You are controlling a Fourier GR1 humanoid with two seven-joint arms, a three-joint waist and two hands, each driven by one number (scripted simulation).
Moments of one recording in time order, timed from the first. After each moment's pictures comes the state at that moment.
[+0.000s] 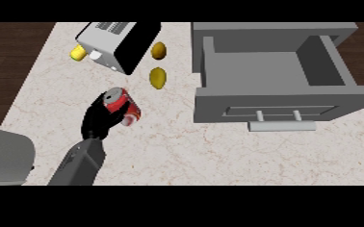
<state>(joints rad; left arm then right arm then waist) -0.45 0.08 0.30 -0.53 0.32 -0.11 -0.45 0.41 -0.02 -0.75 -2.24 -0.55 0.55 0.26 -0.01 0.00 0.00</state>
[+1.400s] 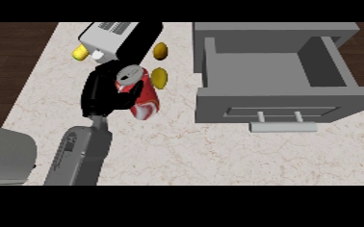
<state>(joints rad) -0.38 0.01 0.05 -1.31 0.30 0.09 -0.06 0.47 -0.01 -0.74 -2.28 -0.58 0.51 0.25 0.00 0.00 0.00</state>
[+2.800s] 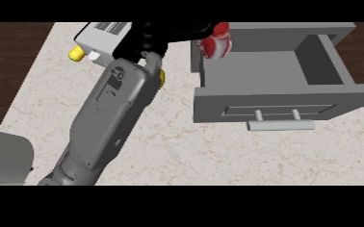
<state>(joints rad) -0.96 0.00 -0.13 -1.15 0.29 0.52 0.18 0.42 -0.02 -0.68 -2.29 -0.55 0.44 0.28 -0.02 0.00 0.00</state>
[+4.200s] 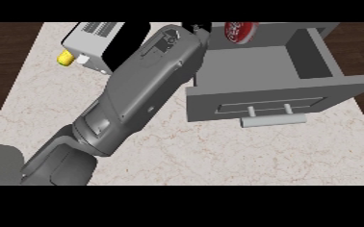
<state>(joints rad) -1.38 0.00 -0.38 -0.59 0.72 0.67 -0.05 0.37 -0.02 -0.64 -2.31 -0.53 0.44 0.30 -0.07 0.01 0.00</state>
